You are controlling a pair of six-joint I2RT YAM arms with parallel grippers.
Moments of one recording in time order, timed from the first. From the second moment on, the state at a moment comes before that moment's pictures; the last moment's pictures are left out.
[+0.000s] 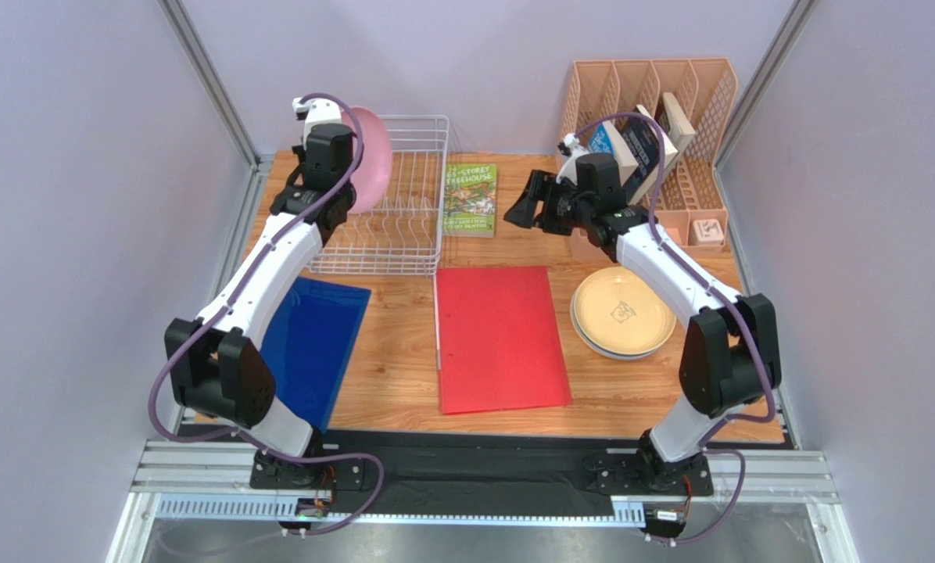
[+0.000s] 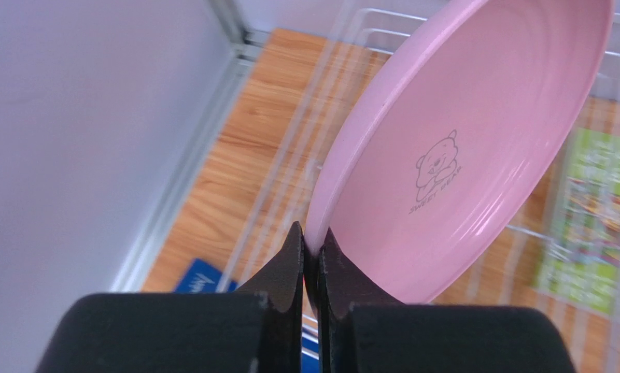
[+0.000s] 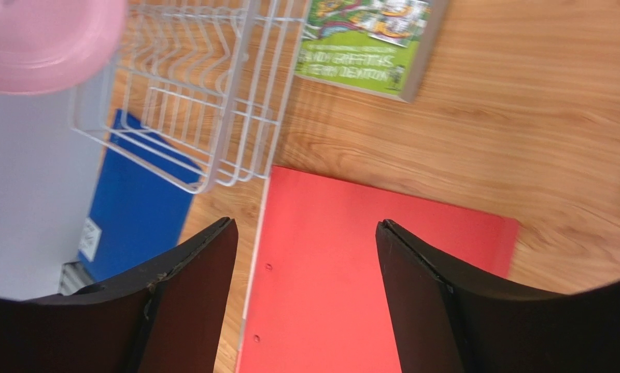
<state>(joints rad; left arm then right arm) -0.27 1.56 1.46 -0.32 -0.70 -0.09 0.33 1.64 1.32 -0.24 -0.33 0.49</state>
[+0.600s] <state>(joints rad) -0.28 1.52 1.40 -0.39 -0.08 -0.39 0.40 1.96 1.57 0.07 -0.62 0.63</state>
